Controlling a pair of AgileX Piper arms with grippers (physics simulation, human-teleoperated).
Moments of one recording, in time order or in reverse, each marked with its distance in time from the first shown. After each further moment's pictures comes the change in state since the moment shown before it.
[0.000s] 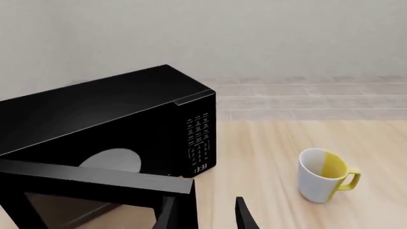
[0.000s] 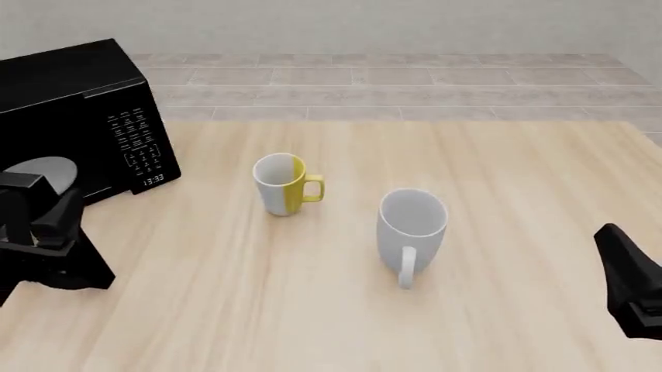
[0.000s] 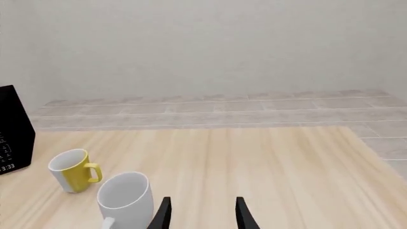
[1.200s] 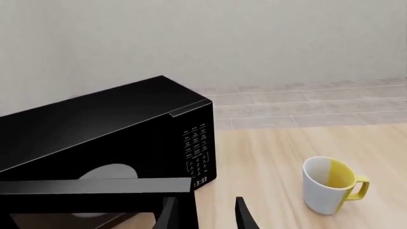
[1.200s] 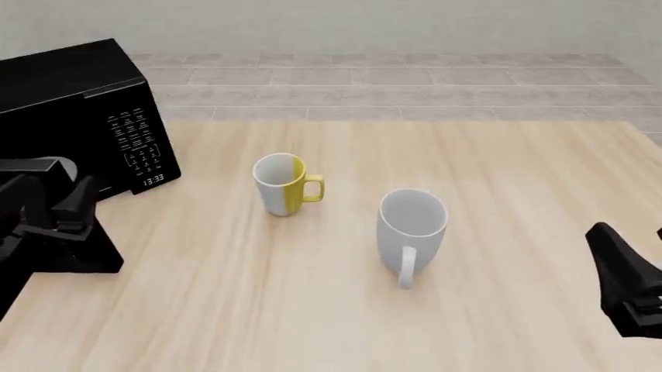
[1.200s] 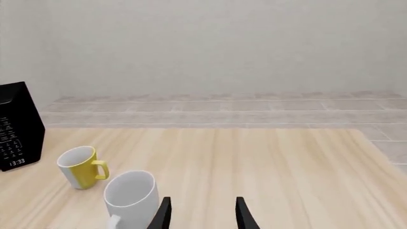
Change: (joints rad) left arm -0.004 0.293 -0.015 -0.324 0.039; right arm 0.036 0.038 0.000 -0.035 -0.005
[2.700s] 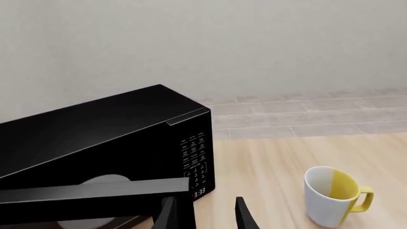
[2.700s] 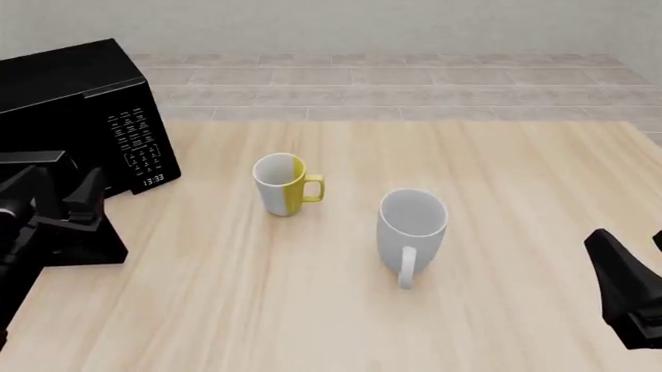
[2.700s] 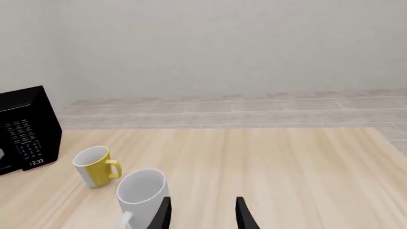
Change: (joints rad) left arm -0.008 0.196 -0.017 -0.226 0.004; right arm 0.039 -0.075 0.000 0.065 0.036
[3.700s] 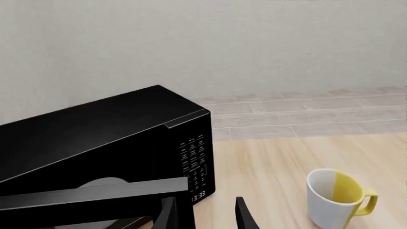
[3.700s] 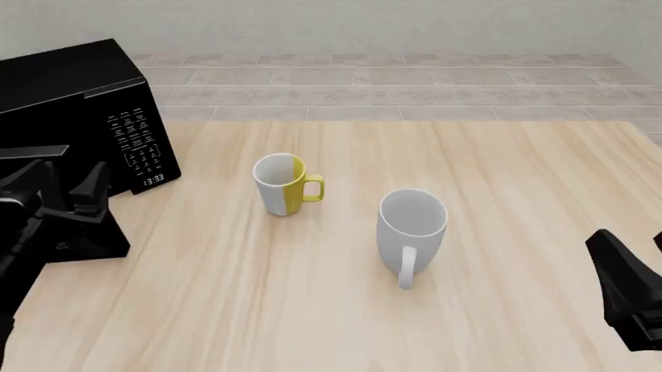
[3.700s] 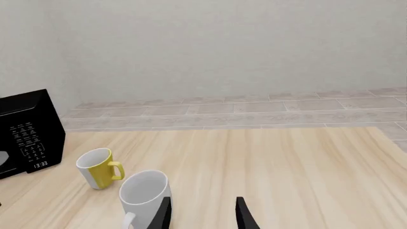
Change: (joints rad) left arm 0.004 0.044 -0.038 0.000 0.002; right arm 0.004 -0.018 0.000 0.010 0.015
